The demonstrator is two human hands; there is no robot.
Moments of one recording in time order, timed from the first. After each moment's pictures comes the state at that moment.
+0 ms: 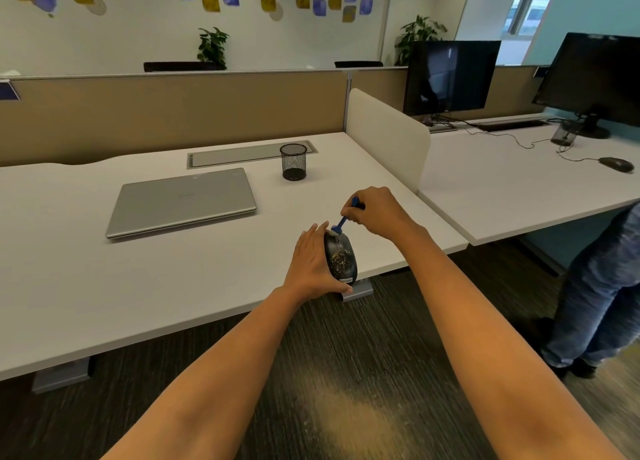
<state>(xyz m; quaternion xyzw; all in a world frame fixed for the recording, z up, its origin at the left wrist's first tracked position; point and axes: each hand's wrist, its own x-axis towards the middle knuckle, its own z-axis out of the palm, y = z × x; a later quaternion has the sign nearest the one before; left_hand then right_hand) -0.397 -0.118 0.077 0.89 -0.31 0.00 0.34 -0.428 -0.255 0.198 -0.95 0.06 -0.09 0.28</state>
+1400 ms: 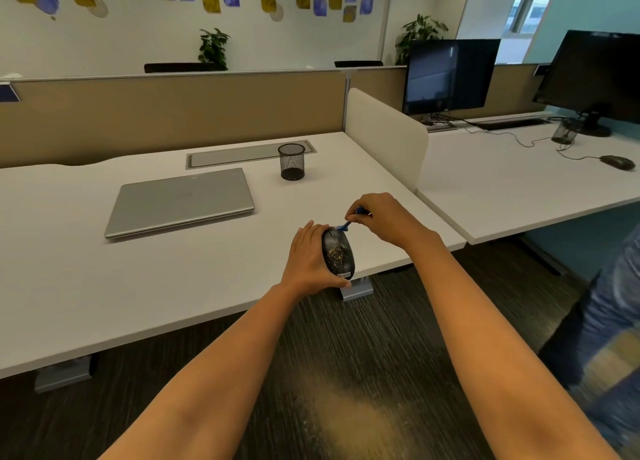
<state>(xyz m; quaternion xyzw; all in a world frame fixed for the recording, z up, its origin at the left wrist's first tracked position) -0.392 -0.124 0.075 0.89 -0.31 0.03 0.34 -0.441 -0.275 0.190 -0.97 0.00 -0.07 0.24</state>
